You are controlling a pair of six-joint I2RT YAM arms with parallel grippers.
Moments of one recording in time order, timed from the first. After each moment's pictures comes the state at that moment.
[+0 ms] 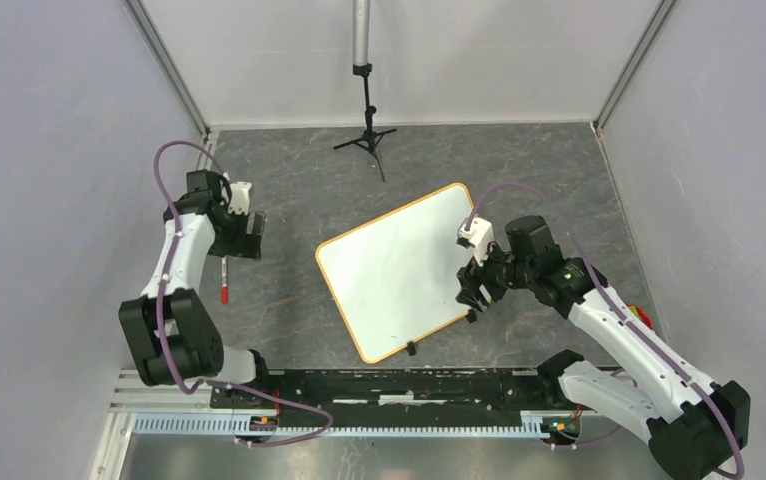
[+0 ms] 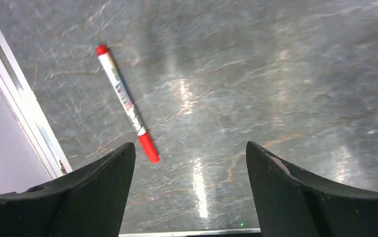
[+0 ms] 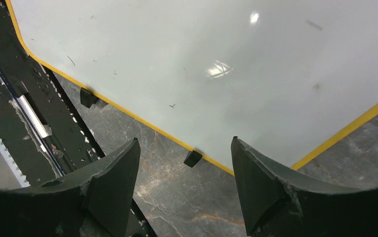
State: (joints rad) left arm 0.17 1.37 1.07 -0.84 0.09 0.30; right arm 0.51 0.93 0.73 -0.61 -0.43 -0.25
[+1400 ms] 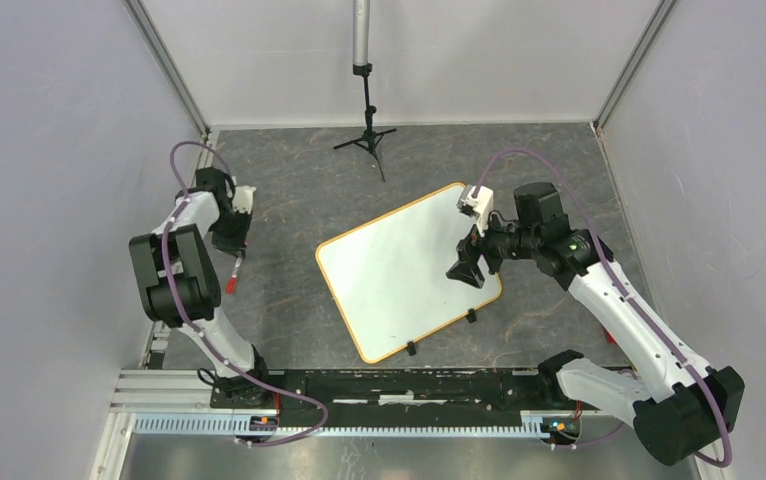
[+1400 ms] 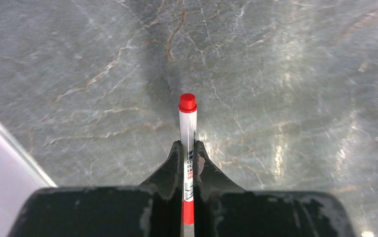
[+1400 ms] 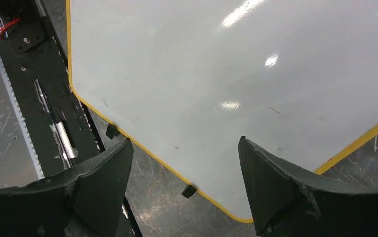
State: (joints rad) left arm 0.24 1.78 1.16 -0.71 0.05 0.40; right arm 0.42 1.06 0.97 -0.64 -0.64 -0.33
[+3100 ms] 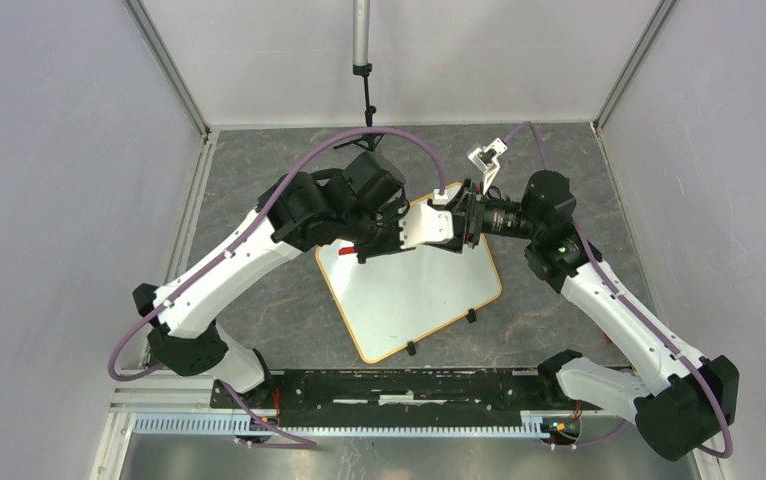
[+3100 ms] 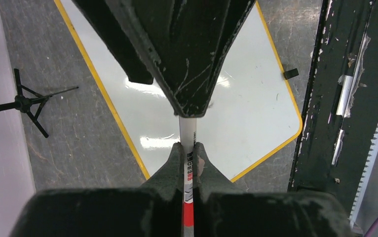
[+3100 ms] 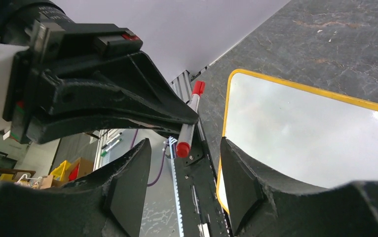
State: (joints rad) left arm -1.01 1.52 1.93 -1.30 0.08 0.57; right arm 0.47 1.08 0.92 0.14 -0.92 0.65
